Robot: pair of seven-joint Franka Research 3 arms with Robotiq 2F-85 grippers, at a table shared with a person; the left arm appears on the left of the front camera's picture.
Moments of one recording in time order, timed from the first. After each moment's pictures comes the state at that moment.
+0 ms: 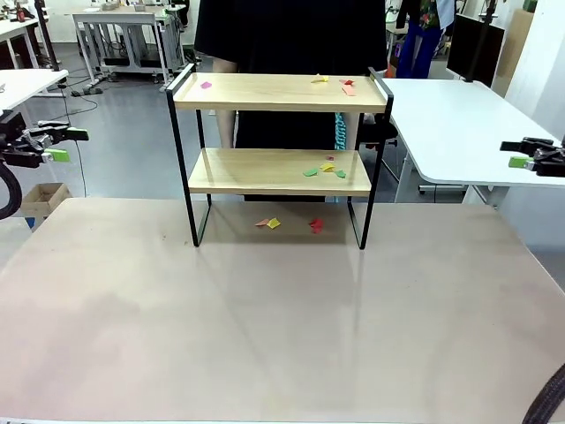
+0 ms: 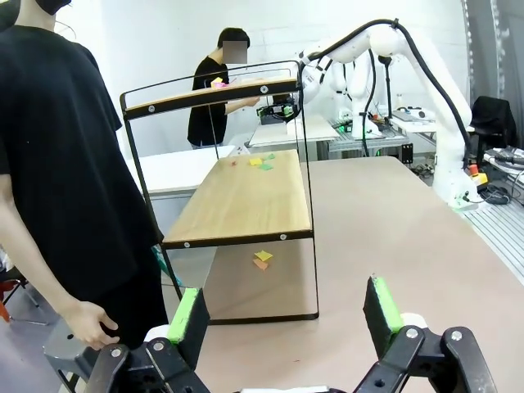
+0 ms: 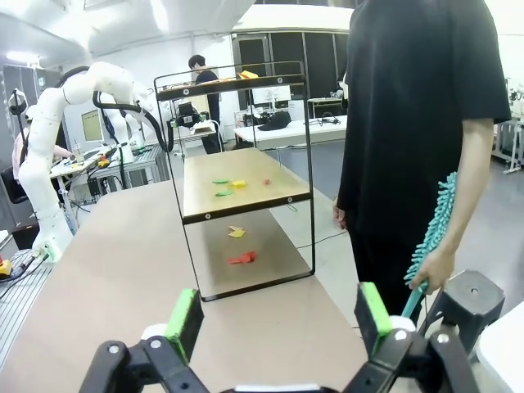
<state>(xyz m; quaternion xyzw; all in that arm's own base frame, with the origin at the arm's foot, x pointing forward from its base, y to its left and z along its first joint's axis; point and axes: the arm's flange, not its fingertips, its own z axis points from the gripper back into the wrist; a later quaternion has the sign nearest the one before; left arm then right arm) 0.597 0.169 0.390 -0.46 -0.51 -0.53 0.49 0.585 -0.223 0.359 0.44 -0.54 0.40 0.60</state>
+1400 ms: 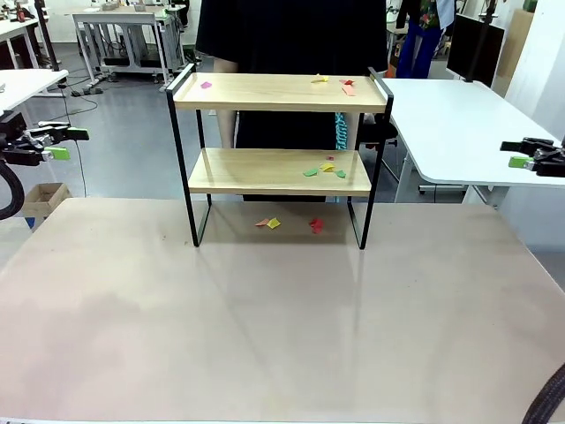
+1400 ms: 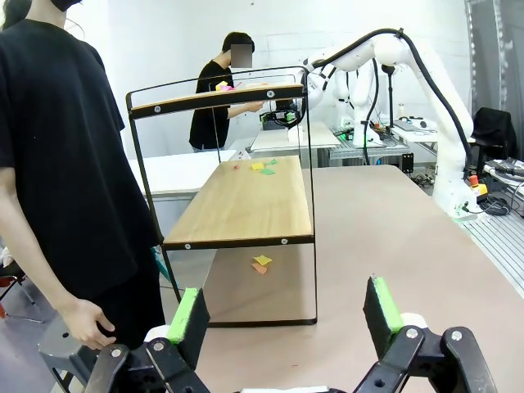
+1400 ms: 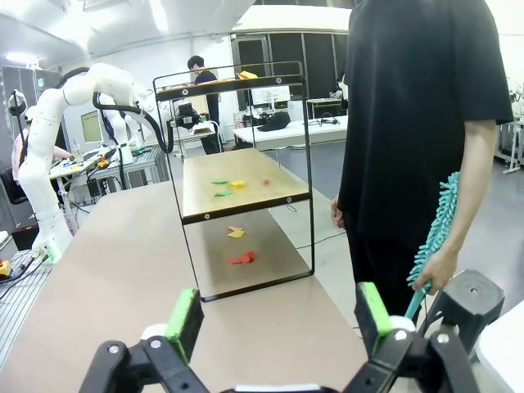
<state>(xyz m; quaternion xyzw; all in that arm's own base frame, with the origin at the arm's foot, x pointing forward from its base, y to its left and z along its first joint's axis) 0.599 0.169 0.388 -0.47 -0.51 -0.52 0.50 0.585 -0.224 0.358 0.44 -0.54 0.40 0.60</state>
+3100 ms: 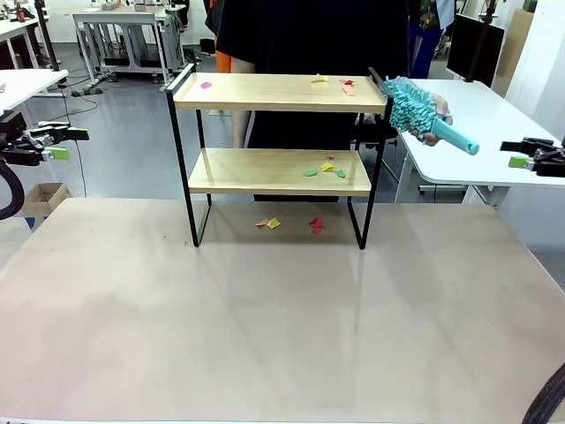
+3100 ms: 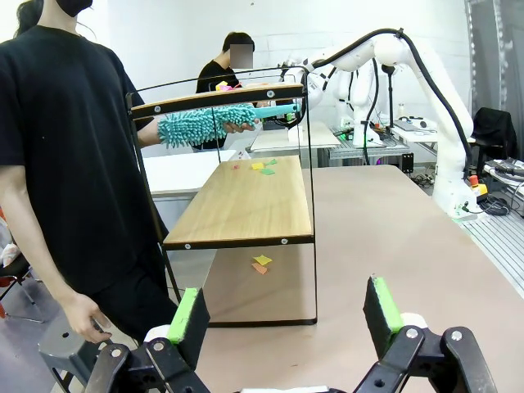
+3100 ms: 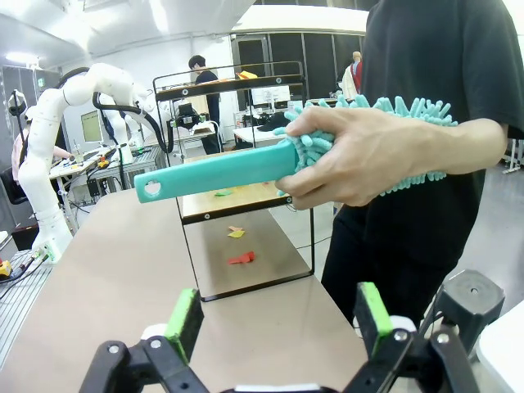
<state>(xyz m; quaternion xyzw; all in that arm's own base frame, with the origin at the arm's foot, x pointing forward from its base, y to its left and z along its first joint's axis) 0.599 0.169 0.388 -0.47 -0.51 -0.52 0.50 0.585 -0.224 0.358 0.44 -0.54 0.40 0.60</state>
